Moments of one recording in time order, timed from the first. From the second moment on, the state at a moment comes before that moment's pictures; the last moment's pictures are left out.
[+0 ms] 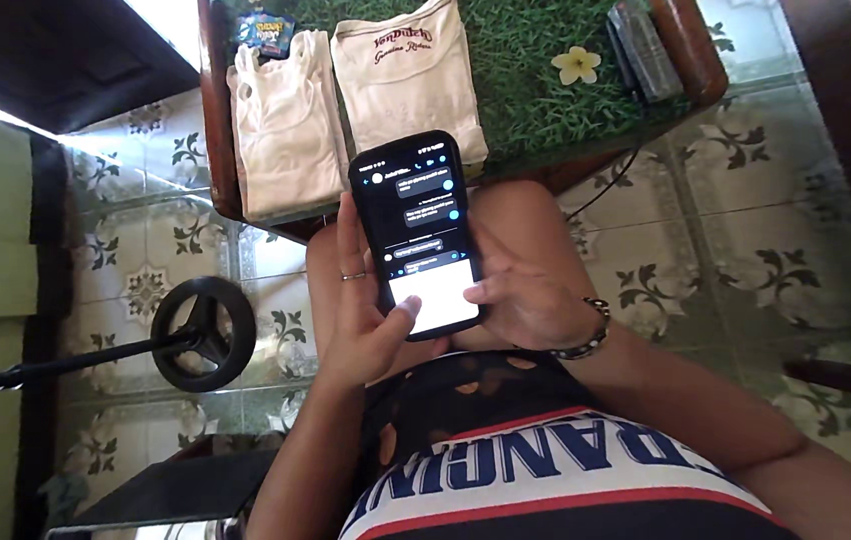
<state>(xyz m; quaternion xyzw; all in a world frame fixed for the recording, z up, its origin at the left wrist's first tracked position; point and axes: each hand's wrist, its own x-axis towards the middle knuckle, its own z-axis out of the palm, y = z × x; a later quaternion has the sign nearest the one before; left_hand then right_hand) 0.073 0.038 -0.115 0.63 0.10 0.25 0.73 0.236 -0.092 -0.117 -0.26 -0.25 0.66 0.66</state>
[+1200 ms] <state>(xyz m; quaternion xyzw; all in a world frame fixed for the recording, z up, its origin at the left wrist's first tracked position) 0.077 0.043 -0.113 0.58 0.08 0.27 0.77 0.243 -0.094 -0.122 -0.23 -0.31 0.68 0.63</state>
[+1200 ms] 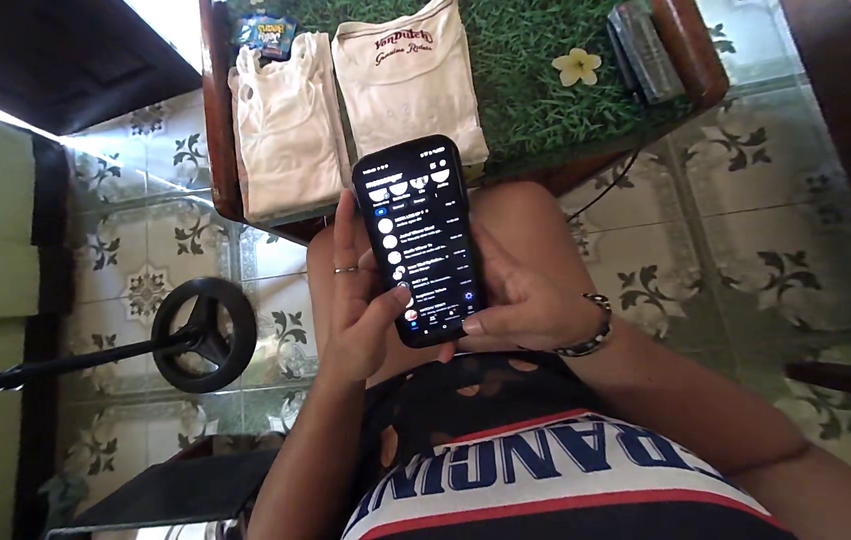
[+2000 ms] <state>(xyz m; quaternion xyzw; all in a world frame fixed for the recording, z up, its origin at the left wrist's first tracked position) 0.086 0.034 -0.114 0.55 0.13 0.32 0.76 0.237 -0.094 -0.124 -0.30 -0.30 0.65 0.63</state>
